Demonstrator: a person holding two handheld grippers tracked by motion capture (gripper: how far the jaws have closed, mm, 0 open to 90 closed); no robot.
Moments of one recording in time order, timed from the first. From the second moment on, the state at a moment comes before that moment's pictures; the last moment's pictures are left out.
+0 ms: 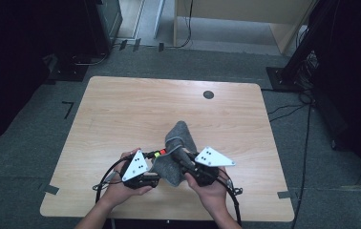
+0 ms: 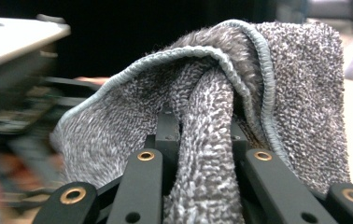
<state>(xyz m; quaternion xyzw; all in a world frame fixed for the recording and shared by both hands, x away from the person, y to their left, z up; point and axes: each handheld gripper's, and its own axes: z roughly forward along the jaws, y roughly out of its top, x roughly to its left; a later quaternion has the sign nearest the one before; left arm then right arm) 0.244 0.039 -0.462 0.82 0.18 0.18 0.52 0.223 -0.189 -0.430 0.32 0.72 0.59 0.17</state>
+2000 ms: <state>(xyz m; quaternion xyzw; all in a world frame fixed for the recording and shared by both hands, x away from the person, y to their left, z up) 0.245 0.062 -0.439 0.74 0.18 0.11 0.64 0.234 -0.197 -0.459 0.37 0.71 0.59 0.11</state>
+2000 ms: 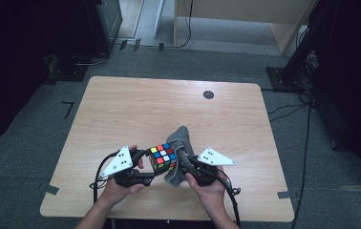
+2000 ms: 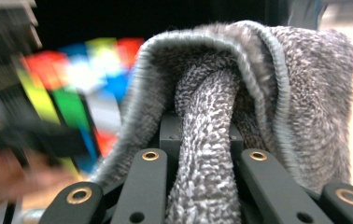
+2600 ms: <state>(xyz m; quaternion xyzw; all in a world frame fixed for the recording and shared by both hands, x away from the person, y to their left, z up) 0.248 0.066 -0.441 0.74 0.20 0.12 0.64 0.233 -0.205 -0.447 0.38 0.68 0.61 0.11</state>
